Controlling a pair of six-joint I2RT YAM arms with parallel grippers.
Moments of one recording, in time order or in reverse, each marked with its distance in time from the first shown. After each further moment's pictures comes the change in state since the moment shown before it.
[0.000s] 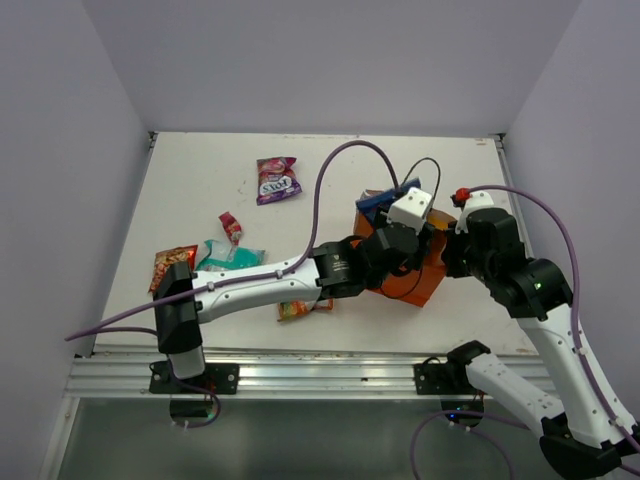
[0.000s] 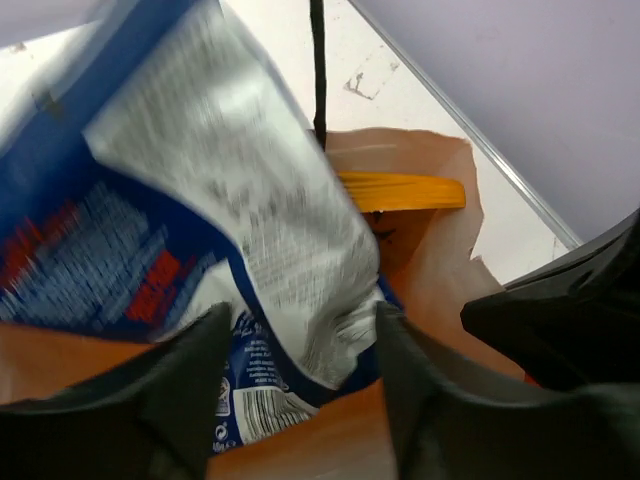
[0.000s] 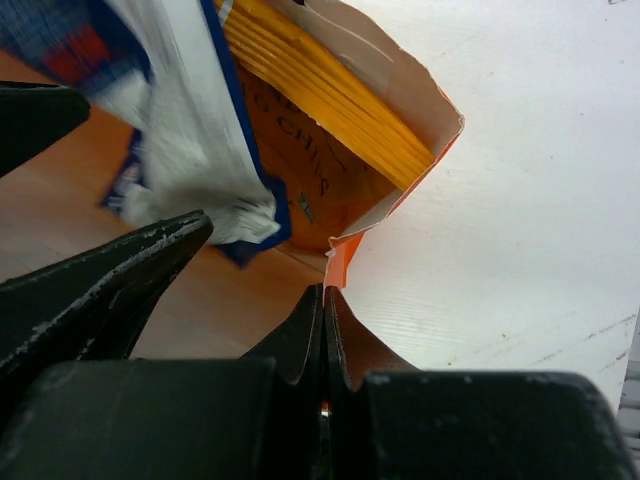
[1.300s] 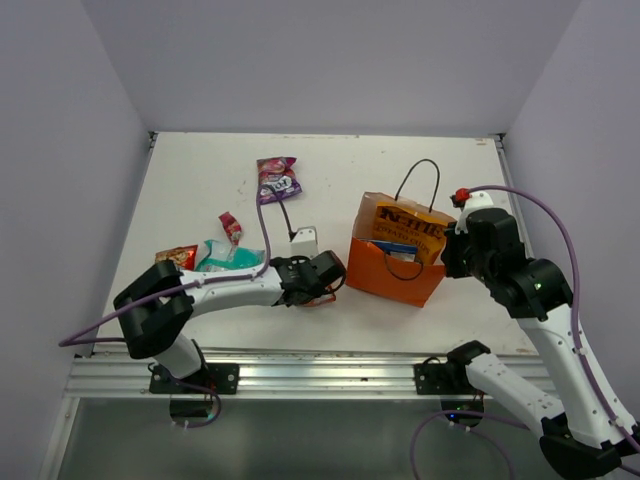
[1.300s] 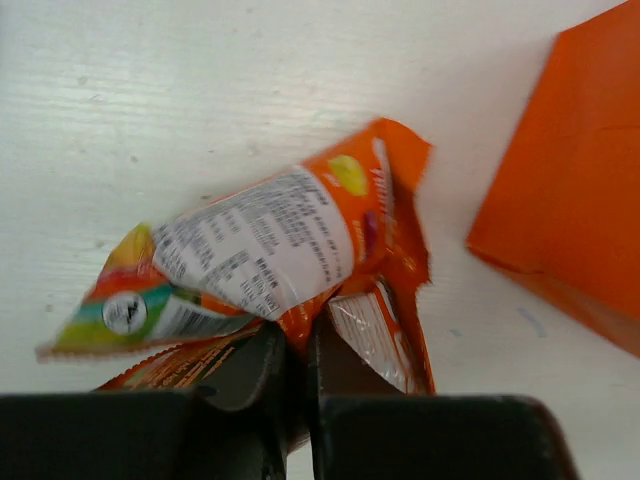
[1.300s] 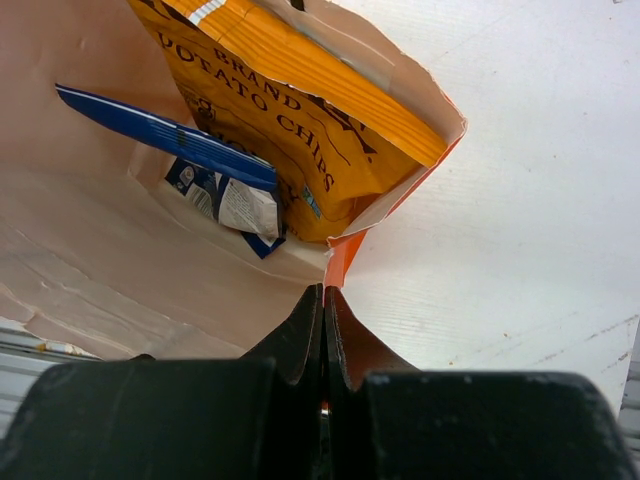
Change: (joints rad) left arm 0.219 -0.172 -0.700 -0.260 0.068 -0.708; right arm 0.000 -0.001 0.000 -0.002 -0.006 0.000
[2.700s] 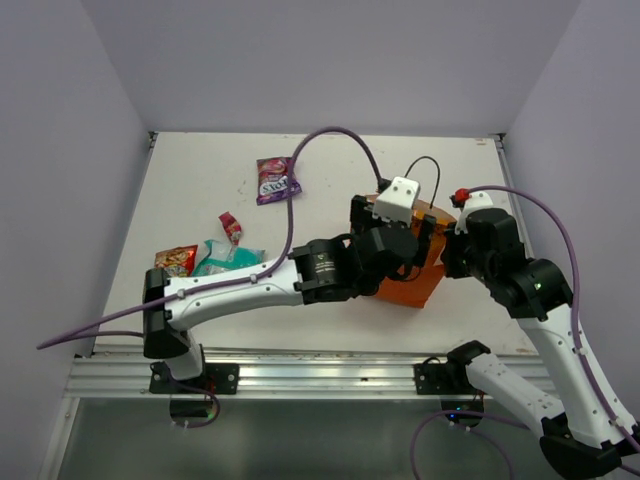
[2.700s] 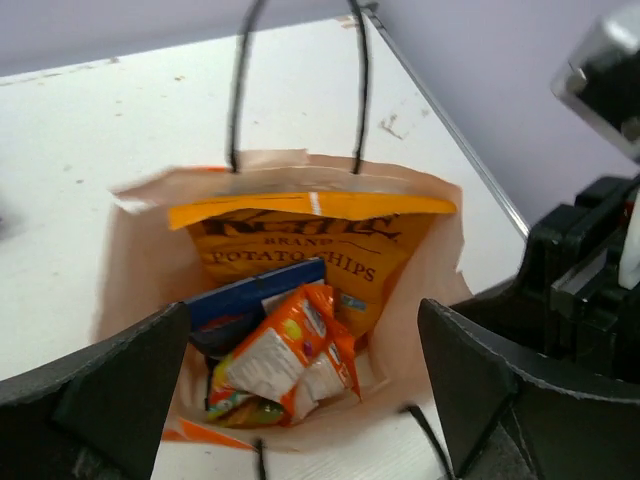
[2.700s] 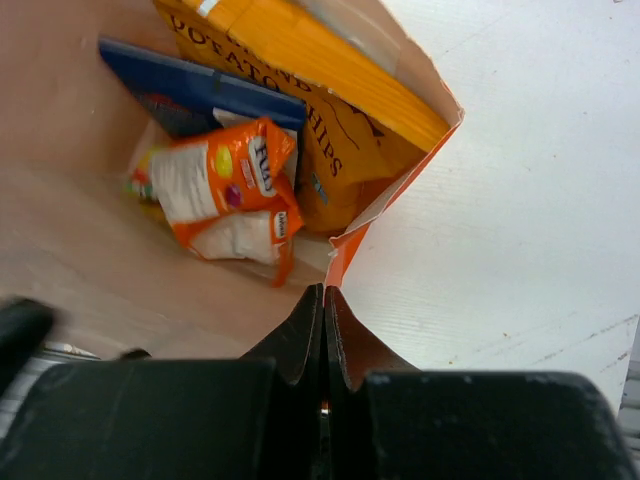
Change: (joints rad) left arm -0.284 0.133 0.823 0.055 -0.238 0.619; right arm 0.000 -0.001 0.000 -0.002 0.000 -0.001
